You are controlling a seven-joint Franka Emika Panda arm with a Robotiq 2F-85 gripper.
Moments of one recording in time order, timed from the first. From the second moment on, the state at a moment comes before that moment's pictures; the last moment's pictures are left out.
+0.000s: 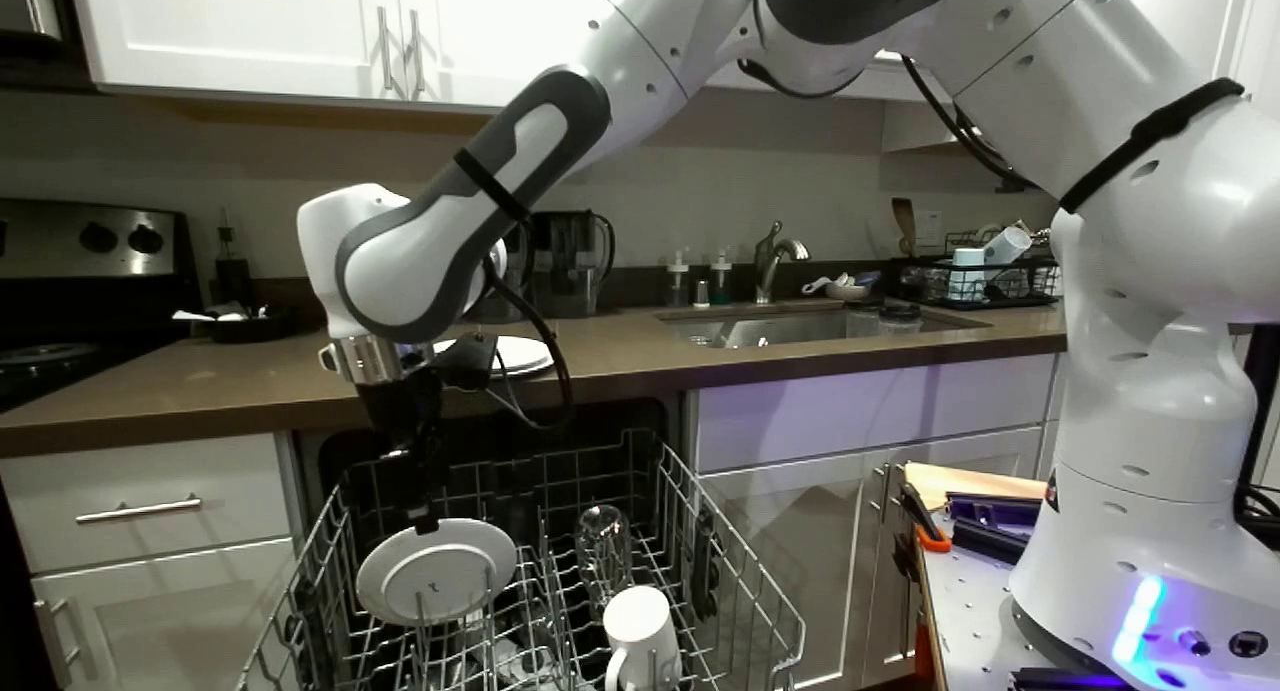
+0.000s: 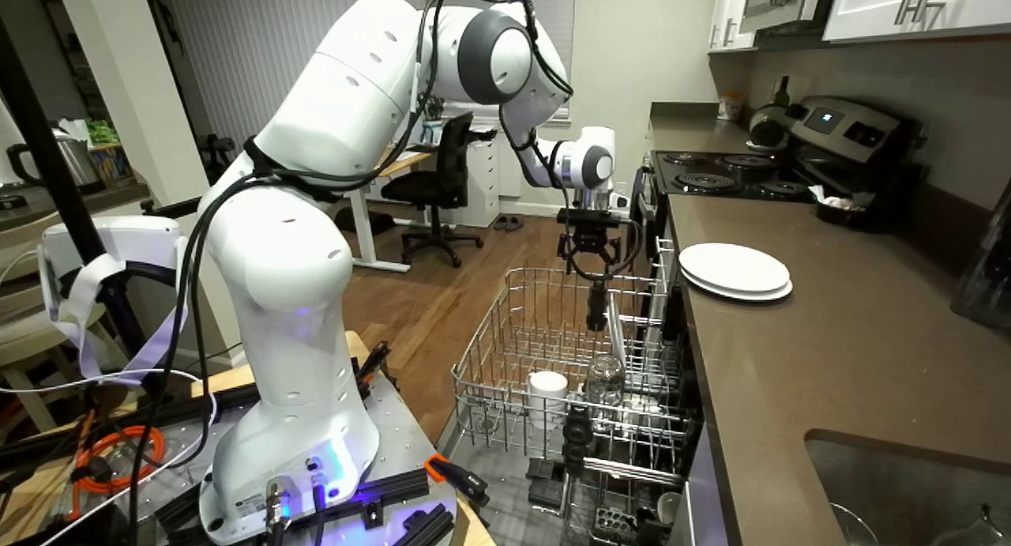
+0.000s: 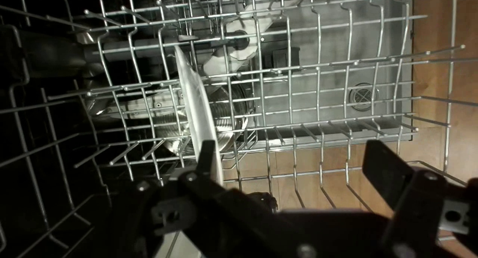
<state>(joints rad) 0.12 0.73 0.11 -1.60 -0.22 2.18 -0.20</state>
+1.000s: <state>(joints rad) 0.24 0.41 0.12 -1.93 -0.22 2.18 -0.01</state>
